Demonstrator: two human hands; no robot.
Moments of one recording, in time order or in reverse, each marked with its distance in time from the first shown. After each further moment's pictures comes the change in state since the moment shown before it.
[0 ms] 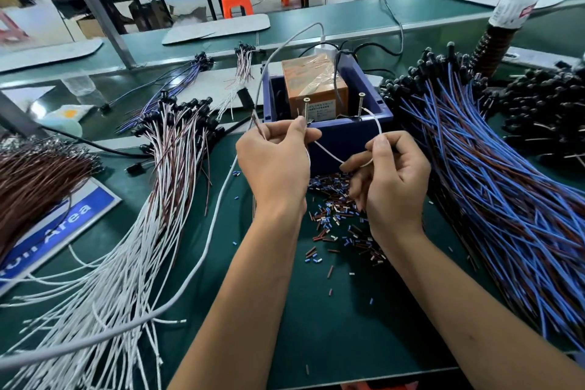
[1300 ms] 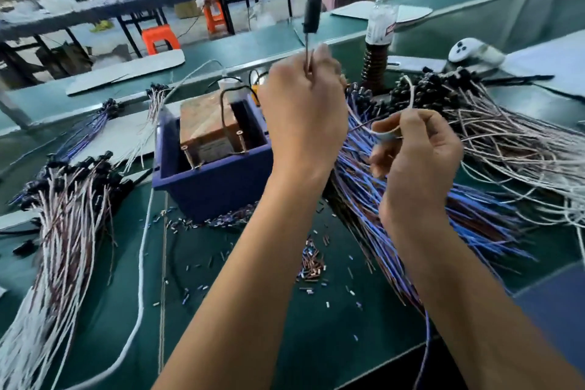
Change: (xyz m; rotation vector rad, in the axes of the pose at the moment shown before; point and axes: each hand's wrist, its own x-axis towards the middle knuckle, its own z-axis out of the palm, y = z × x) left_hand -0.067 0.071 0.146 0.272 -0.409 0.429; right_hand 0.045 -0.085 -0.101 0.088 0.445 -0.056
